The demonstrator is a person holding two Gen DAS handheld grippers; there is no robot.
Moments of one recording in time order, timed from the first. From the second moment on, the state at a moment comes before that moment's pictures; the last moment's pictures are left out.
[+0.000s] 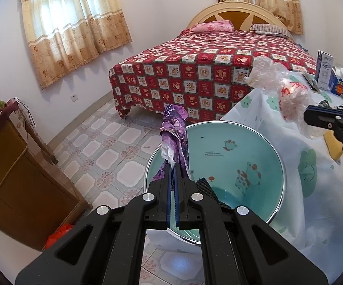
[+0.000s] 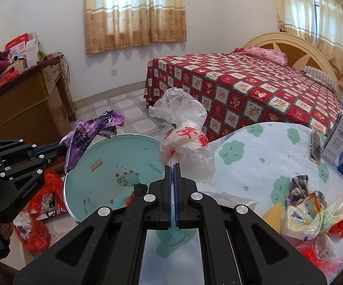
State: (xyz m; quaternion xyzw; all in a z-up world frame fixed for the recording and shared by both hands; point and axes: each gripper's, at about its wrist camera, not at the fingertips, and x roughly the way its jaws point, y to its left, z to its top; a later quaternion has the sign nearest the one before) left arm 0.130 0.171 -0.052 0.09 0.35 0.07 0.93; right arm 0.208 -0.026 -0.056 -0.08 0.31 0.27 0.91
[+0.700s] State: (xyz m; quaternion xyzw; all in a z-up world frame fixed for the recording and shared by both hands) left arm 0.123 0.160 -0.055 0.09 0.35 0.05 0.93; right arm 0.201 -0.028 -0.063 -0.06 0.32 0.27 0.90
